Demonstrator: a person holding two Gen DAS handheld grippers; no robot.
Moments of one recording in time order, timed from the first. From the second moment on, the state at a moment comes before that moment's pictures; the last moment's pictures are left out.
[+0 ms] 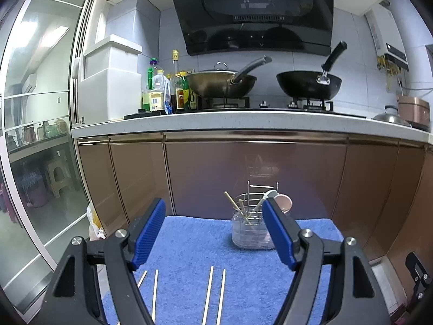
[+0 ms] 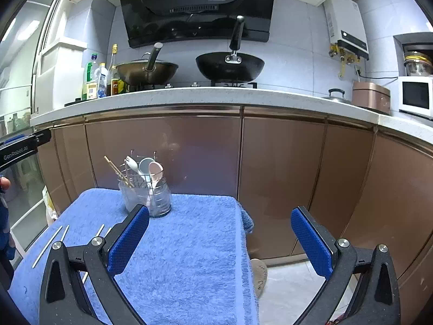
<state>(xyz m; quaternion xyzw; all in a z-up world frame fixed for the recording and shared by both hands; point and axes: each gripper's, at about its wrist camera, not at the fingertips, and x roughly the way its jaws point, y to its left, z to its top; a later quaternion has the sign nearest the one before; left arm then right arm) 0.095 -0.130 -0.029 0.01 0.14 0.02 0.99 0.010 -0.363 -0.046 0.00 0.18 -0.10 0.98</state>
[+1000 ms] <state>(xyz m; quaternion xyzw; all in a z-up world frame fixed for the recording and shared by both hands) 0.147 -0.075 -0.060 0.00 0.26 0.00 0.97 0.060 -0.344 -0.073 0.02 0.24 -0.02 0.97</state>
